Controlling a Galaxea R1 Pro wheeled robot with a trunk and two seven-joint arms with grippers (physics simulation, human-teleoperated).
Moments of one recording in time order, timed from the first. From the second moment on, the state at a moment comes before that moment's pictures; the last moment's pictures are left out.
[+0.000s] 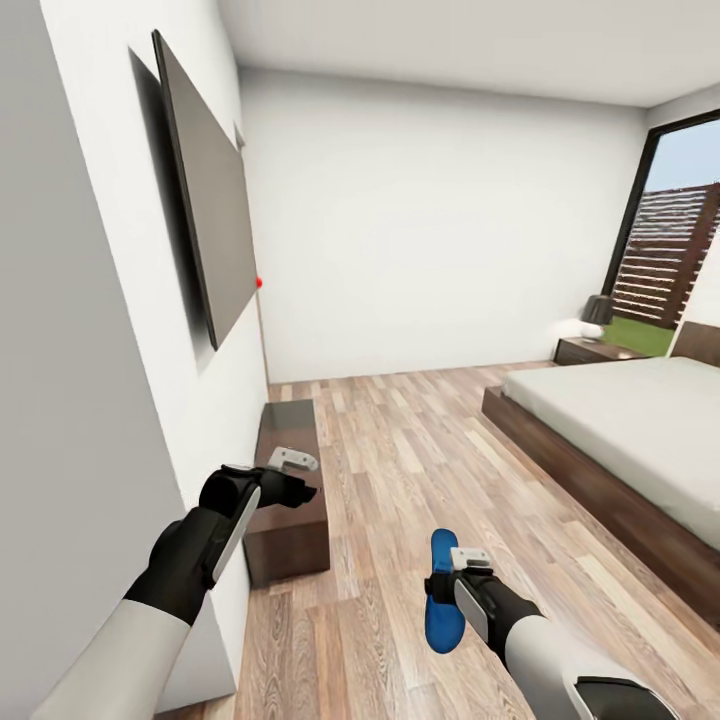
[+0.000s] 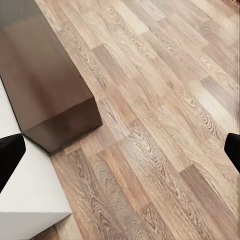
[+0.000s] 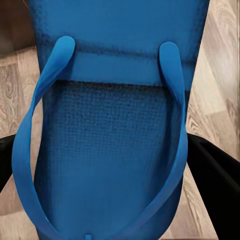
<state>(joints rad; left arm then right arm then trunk) -0.66 -0.01 -0.23 -1.21 -0.04 0.93 -0.17 -0.74 0.09 -0.07 -0.23 0.00 0.32 -0.10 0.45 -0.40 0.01</state>
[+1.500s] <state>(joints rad) -0.66 -0.01 -0.24 -1.21 -0.04 0.90 -0.17 -0.74 0.09 -0.07 -0.23 0.00 0.32 -0.10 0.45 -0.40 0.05</state>
